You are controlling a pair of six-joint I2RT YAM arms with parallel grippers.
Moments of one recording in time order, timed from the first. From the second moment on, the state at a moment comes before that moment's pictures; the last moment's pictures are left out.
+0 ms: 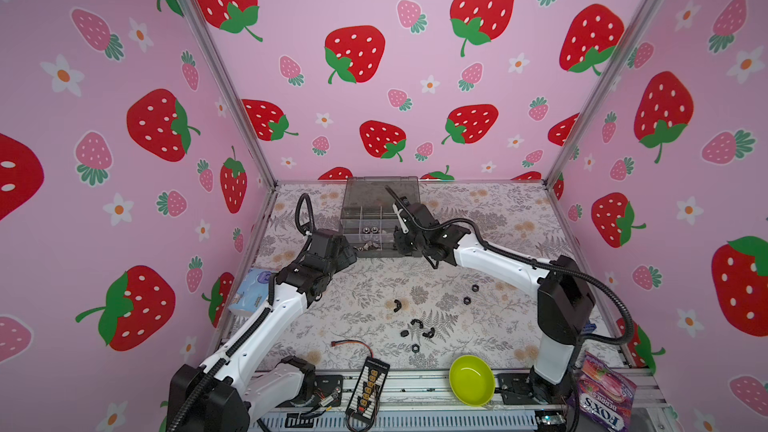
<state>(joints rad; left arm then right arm) -0.34 1.09 0.82 -0.55 -0.31 -0.72 0.91 1.86 1.52 -0.38 0.17 0.25</state>
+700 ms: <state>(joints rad) -0.33 1.07 0.78 -0.55 -0.31 -0.74 0.84 2.25 1.88 -0.39 0.09 0.17</state>
